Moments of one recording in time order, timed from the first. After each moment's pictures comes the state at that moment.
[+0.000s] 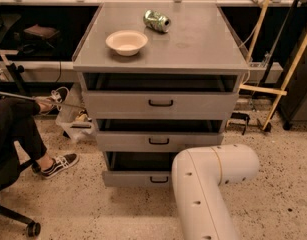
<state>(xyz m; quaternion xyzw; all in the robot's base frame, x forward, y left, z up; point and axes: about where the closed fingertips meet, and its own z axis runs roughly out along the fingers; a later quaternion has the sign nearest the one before) 0.728 -0.179 0.164 -0.44 0.86 -0.03 0.27</state>
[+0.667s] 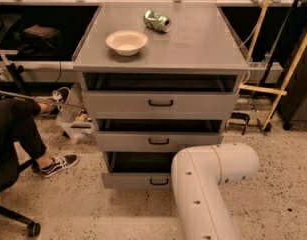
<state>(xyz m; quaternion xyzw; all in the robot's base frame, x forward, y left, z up) 0.714 -0.179 0.162 -0.43 0.86 -0.02 0.27</state>
